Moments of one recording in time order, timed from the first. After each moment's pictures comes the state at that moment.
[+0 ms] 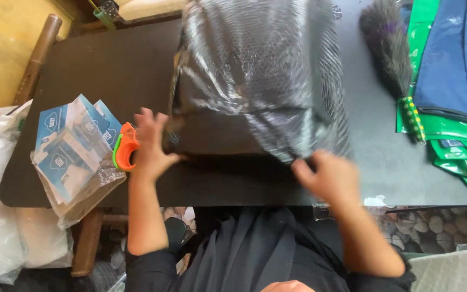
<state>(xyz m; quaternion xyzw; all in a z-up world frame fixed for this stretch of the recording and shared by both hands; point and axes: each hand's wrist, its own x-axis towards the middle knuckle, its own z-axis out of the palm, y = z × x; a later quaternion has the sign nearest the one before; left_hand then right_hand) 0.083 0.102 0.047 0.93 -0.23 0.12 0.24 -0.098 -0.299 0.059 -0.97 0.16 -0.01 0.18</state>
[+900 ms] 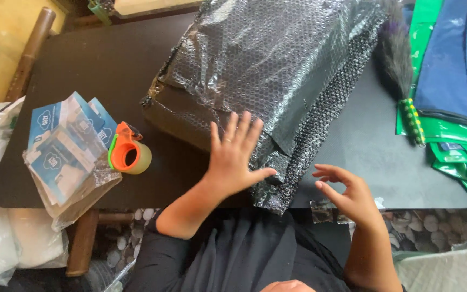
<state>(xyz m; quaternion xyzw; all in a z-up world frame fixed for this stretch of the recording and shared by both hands) 0.018 -0.079 0.064 0.89 -0.41 0.16 0.11 -0.133 -0.348 0.009 -0.82 0.07 -0.07 0.57</state>
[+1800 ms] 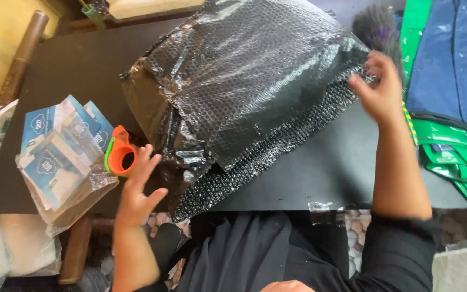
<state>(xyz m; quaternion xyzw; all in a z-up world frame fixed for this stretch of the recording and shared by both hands) 0.002 0.124 0.076 0.85 -0.30 0.05 0.43 0.052 -0.486 0.019 -0.85 0.03 -0.31 0.42</state>
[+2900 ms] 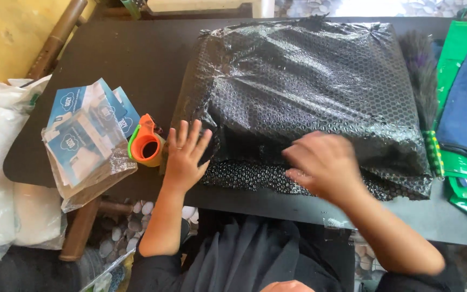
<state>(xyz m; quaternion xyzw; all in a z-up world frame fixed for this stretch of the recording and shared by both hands) 0.067 0.090 0.011 0.88 -0.35 0.31 0.07 -0.024 -0.281 0.070 -0.88 -0.25 -0.41 0.03</state>
